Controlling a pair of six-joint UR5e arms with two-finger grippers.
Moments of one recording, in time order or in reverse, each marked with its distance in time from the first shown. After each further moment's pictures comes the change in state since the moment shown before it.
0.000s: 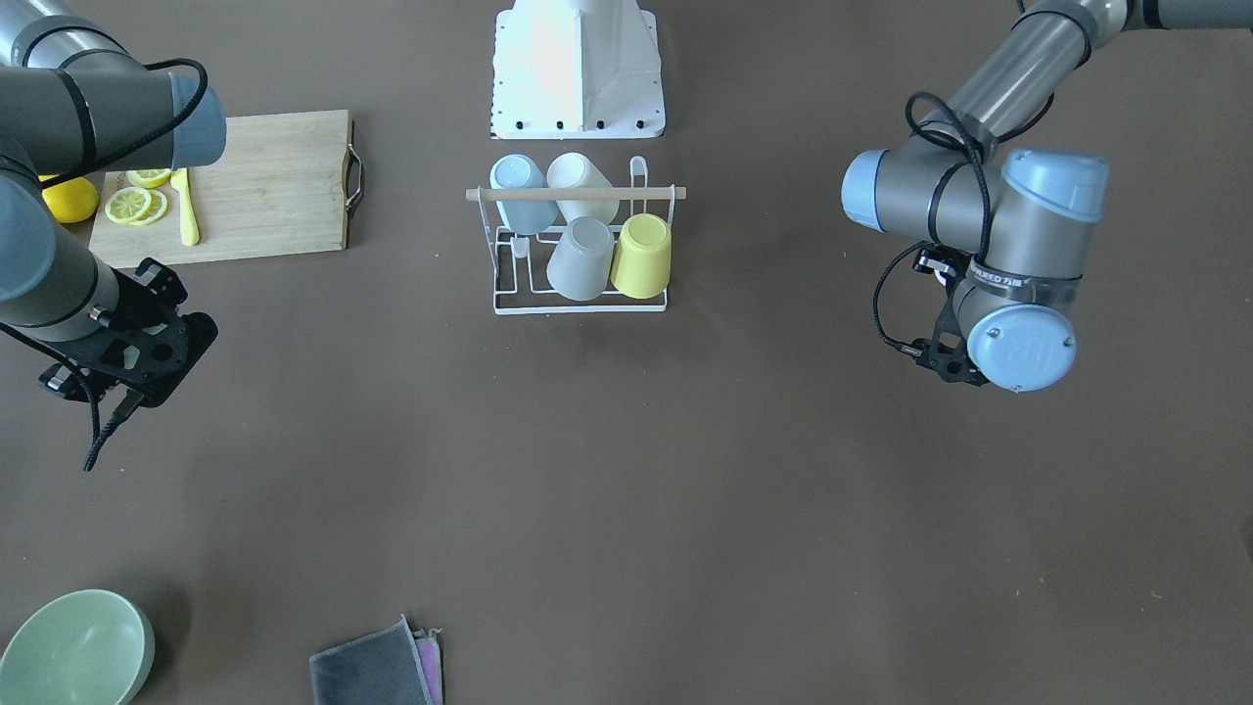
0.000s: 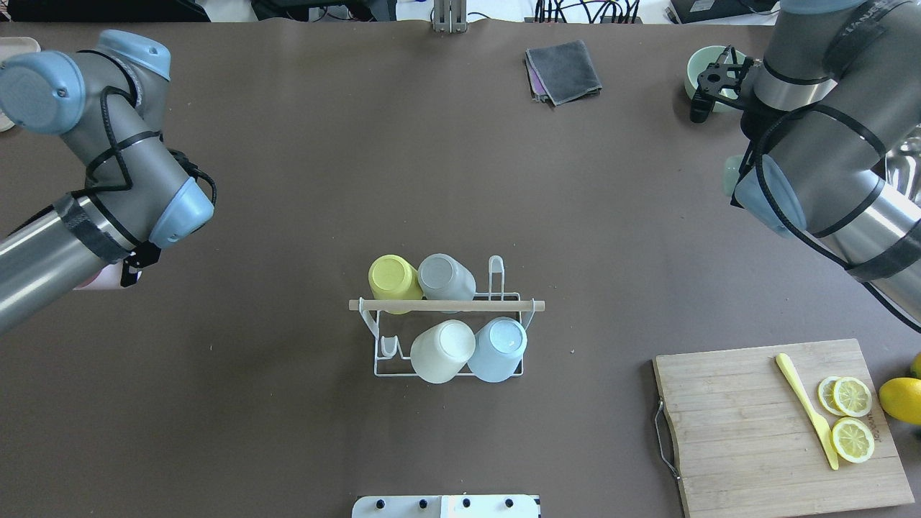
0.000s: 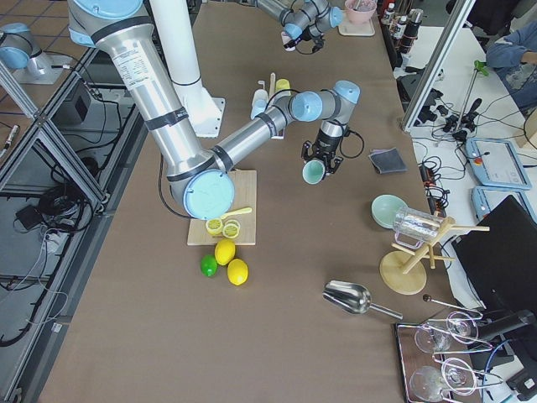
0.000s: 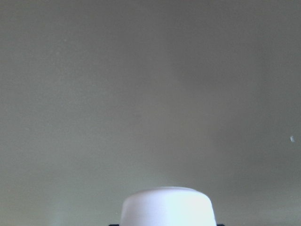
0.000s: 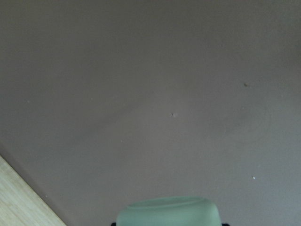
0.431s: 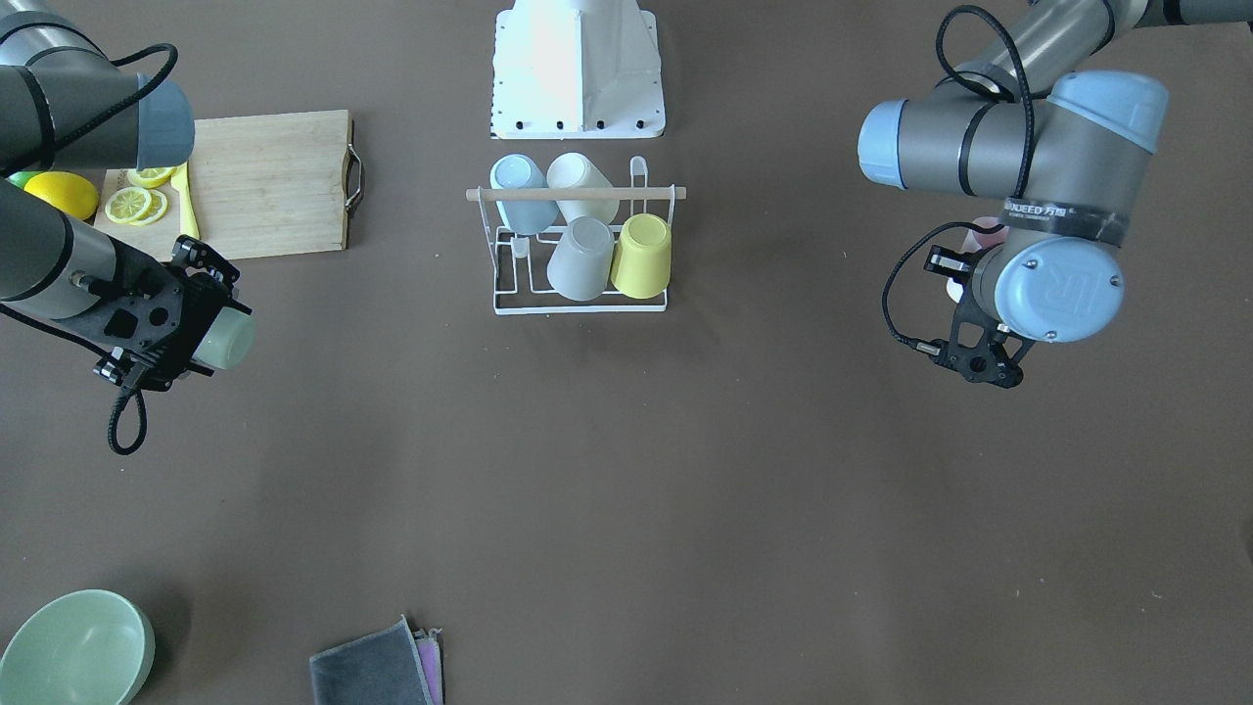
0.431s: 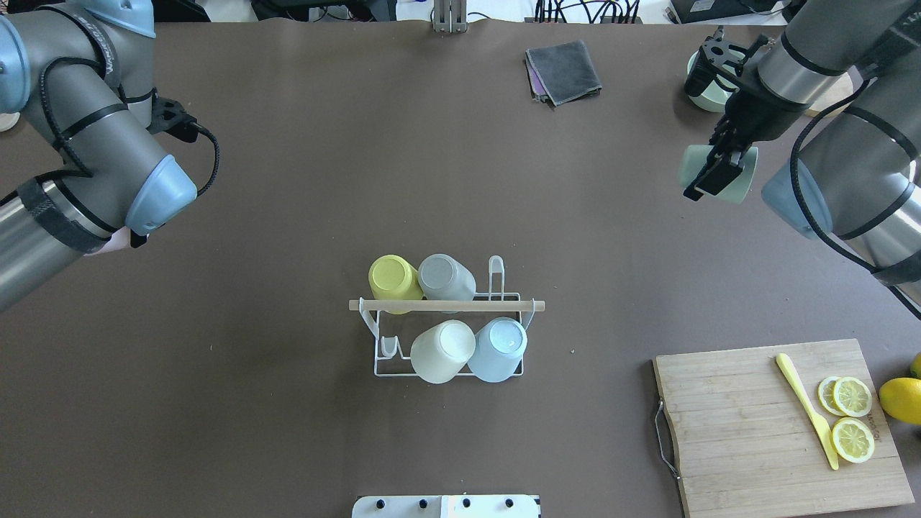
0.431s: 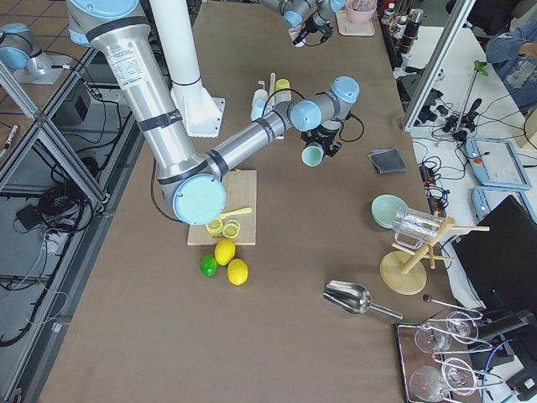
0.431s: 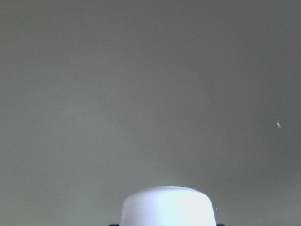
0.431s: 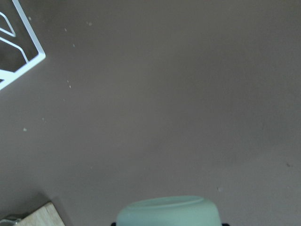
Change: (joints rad) left arm -0.025 0.000 -0.120 -0.157 0.086 -0.181; right arm 0.028 -0.054 0.018 0.383 0.239 0.183
